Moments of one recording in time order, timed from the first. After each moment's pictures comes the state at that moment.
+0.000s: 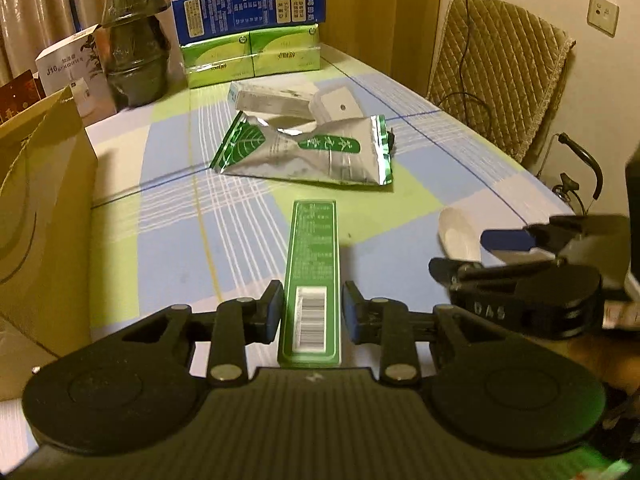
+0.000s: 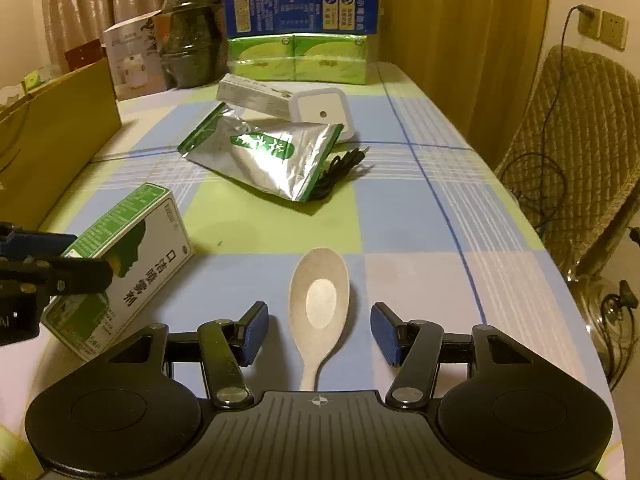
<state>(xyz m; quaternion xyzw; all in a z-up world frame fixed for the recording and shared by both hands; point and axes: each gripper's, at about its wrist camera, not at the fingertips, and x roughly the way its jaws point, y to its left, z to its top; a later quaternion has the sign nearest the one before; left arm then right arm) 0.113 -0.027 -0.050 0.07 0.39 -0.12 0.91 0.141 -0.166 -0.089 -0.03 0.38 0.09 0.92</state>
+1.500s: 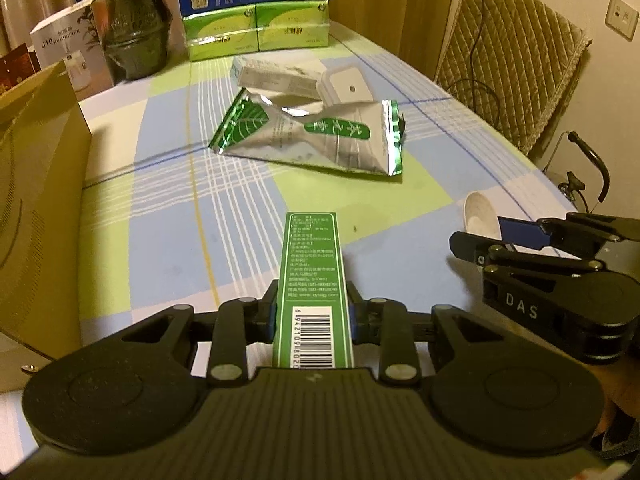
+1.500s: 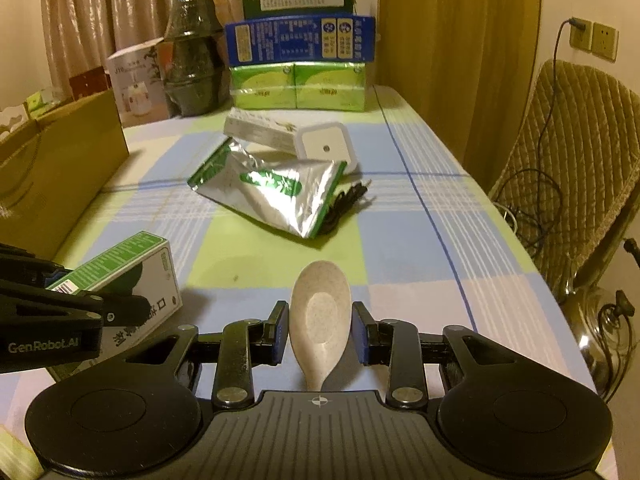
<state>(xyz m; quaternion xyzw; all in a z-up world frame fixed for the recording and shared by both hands) 0.132 -0.026 -0.053 0.06 0.43 -0.12 0.89 0.131 -0.161 -0.059 -0.02 0.35 0.10 0.93</state>
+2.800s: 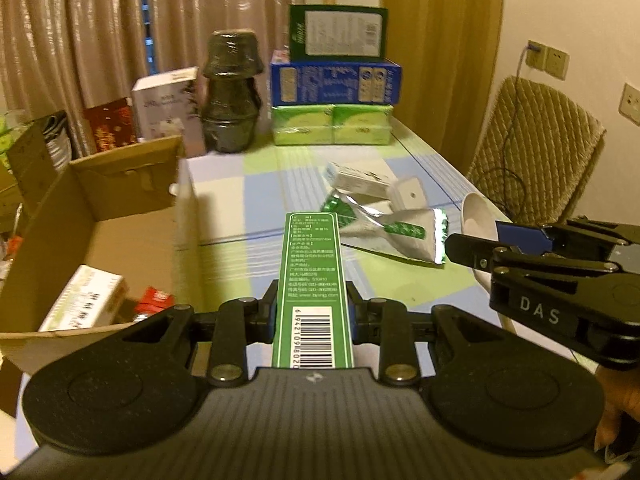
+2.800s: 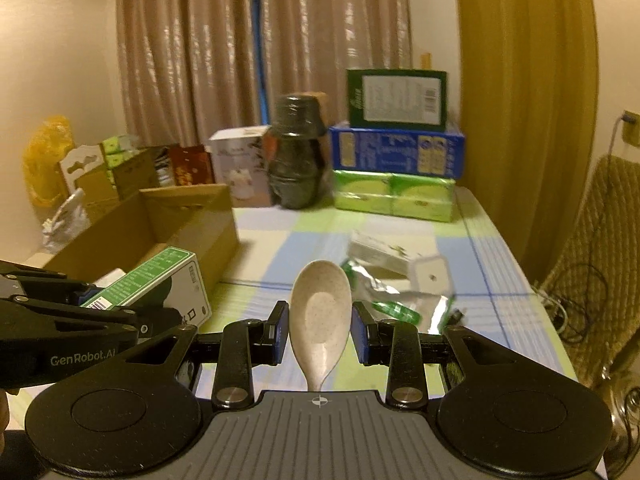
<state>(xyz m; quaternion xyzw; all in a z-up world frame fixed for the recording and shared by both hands) 0.074 0.055 0.055 0.02 0.34 -0.05 0.94 0.094 -0.074 0.050 -0.02 0.26 0.21 0.94</state>
